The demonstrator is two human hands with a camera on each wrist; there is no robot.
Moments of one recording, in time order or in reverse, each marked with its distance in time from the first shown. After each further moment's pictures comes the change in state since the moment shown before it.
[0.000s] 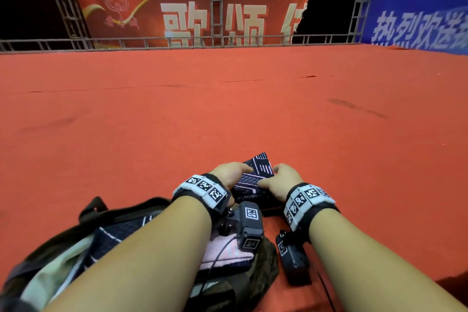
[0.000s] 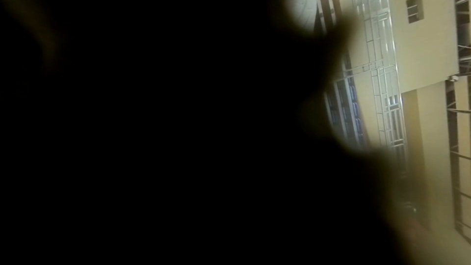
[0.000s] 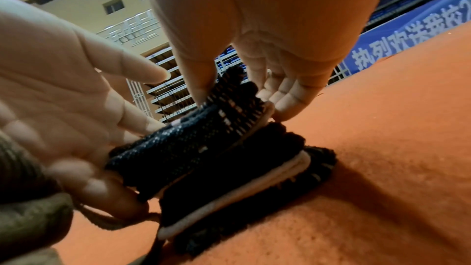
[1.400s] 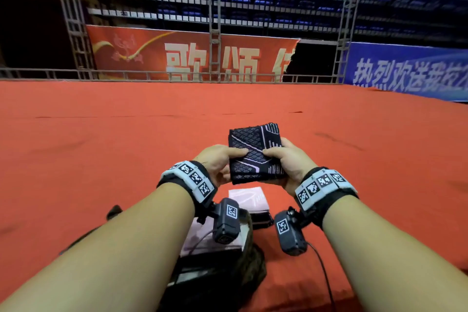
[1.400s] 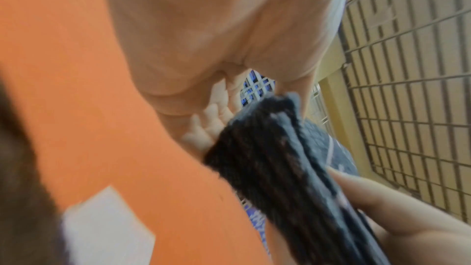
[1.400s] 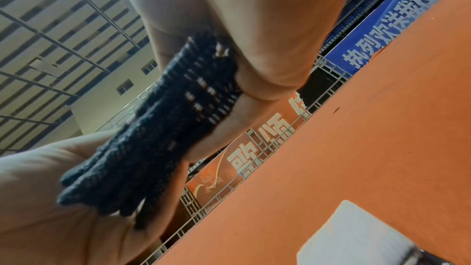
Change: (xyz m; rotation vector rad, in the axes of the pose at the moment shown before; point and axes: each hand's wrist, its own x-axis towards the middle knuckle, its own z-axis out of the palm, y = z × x) left_hand -0.124 0.050 -0.006 -0.052 -0.068 0.457; right_hand -0.103 -0.071 -0.107 0.948 -0.132 -0.182
